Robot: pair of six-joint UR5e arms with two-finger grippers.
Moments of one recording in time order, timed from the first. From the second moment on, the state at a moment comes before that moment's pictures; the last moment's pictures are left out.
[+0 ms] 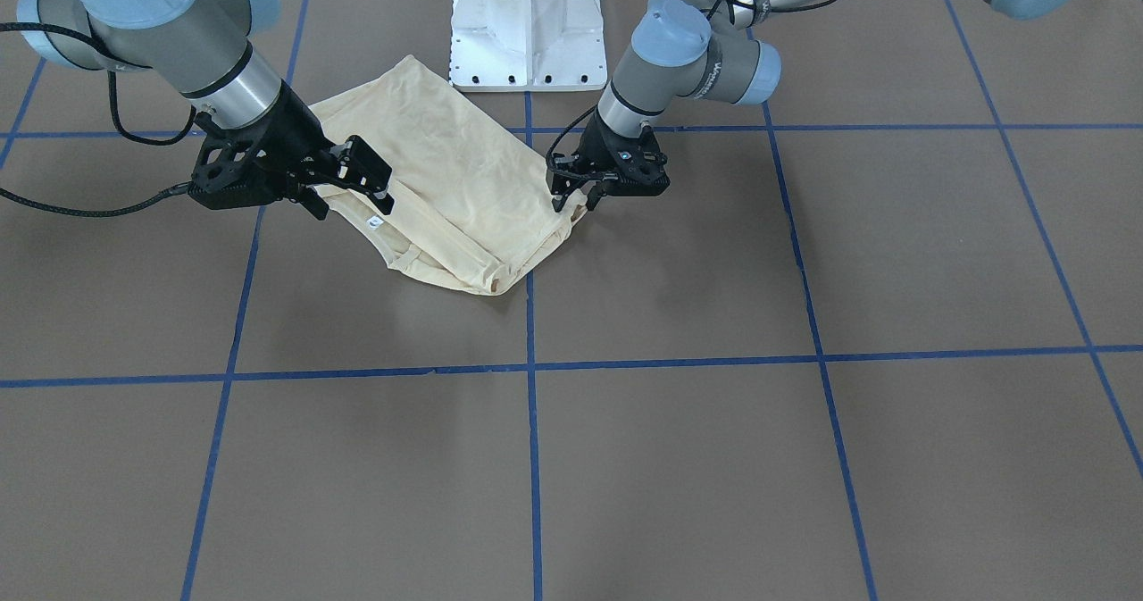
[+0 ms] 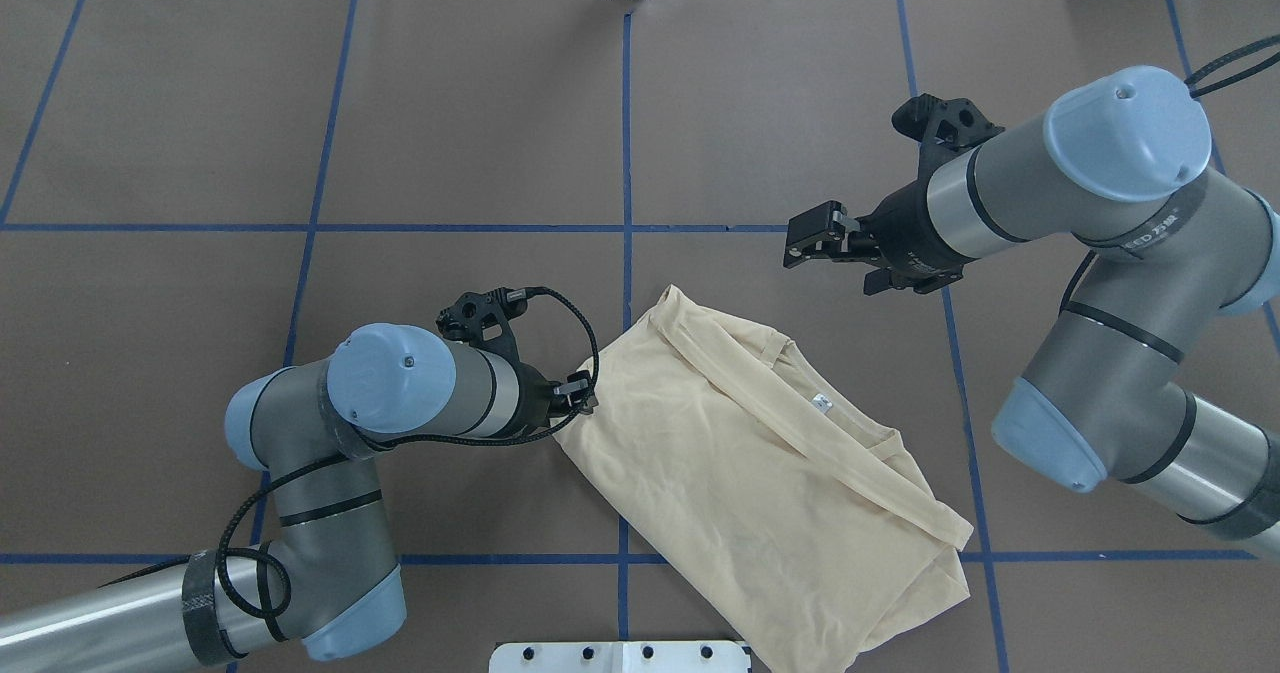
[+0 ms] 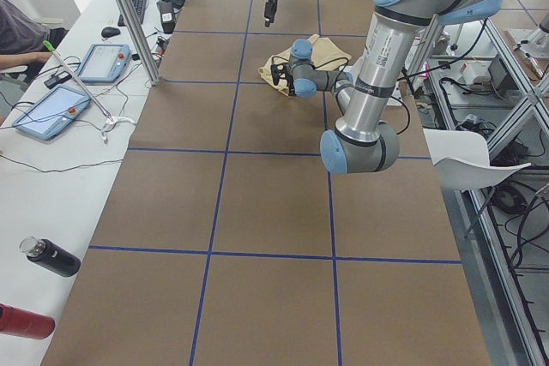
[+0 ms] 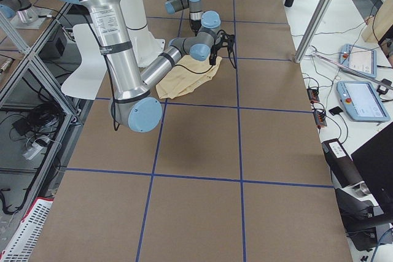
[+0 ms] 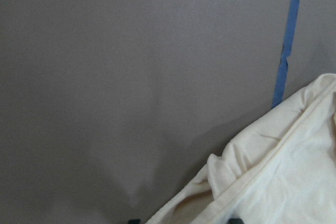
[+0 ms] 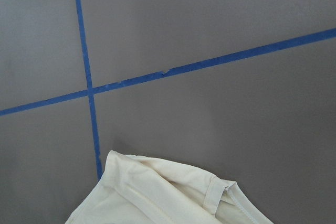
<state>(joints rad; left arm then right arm) -0.38 -2.09 -1.64 -2.12 -1.77 -1.63 0.74 -1.25 1.92 -1.20 2.09 1.39</state>
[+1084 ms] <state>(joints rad) -0.49 -2.22 -1.51 -2.12 -1.77 -1.64 0.75 -1.25 1.92 -1.20 2.09 1.39</state>
